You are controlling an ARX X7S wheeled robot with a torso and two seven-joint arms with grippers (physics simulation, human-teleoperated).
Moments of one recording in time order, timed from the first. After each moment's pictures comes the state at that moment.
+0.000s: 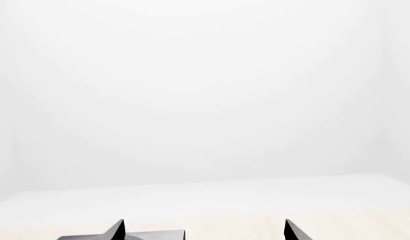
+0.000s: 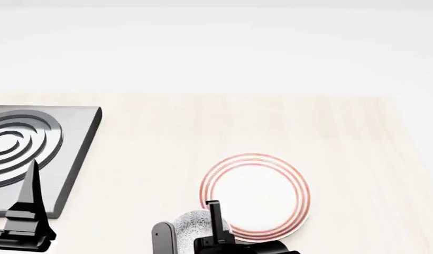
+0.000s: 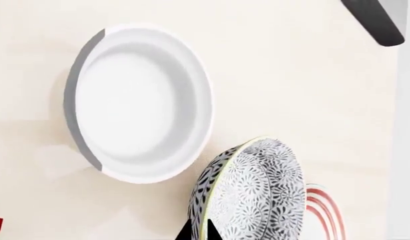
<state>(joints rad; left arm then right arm) -0.10 -0.43 0.08 0.60 -0.39 -0.37 -0.29 1.03 0.41 -1.46 0.26 -0.04 0.44 -0.50</state>
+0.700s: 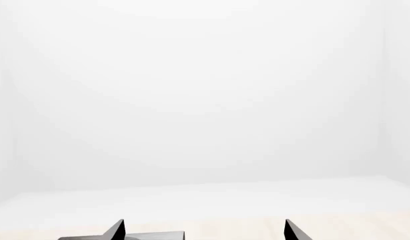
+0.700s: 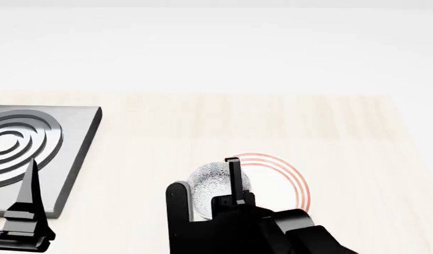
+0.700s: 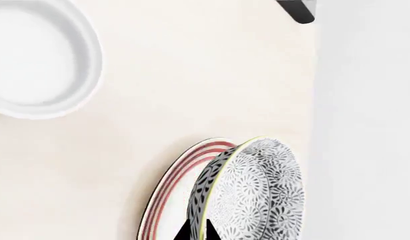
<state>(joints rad) -0.10 -0.44 0.08 0.60 -0.40 -0.36 -0.29 1.13 0.51 -1.42 0.07 -0.09 0.58 -0.49</state>
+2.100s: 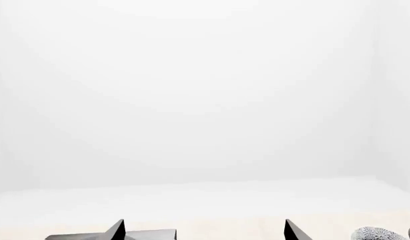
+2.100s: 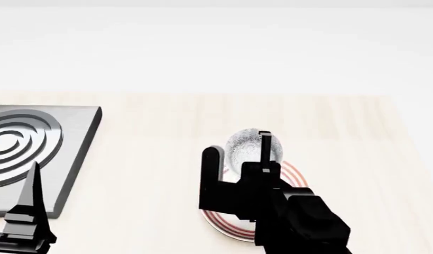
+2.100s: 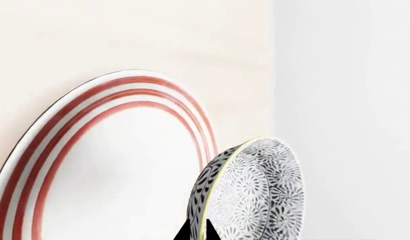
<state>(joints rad) -0.09 -0.45 0.09 0.59 -0.43 -0.33 -0.28 1.15 0.17 -1.37 1.08 -0.09 0.11 -0.26</state>
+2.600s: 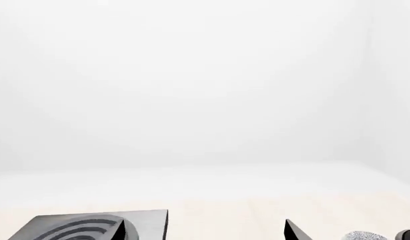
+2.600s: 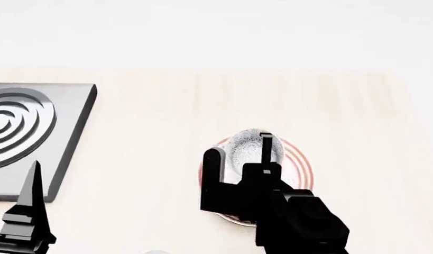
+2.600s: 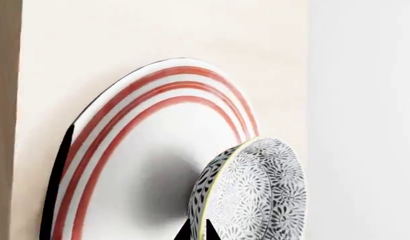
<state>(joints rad) -0.08 -0.46 0.08 0.59 -0.46 -0.31 -0.26 1.15 0.12 -1.38 1.21 -0.10 0.04 -0.24</state>
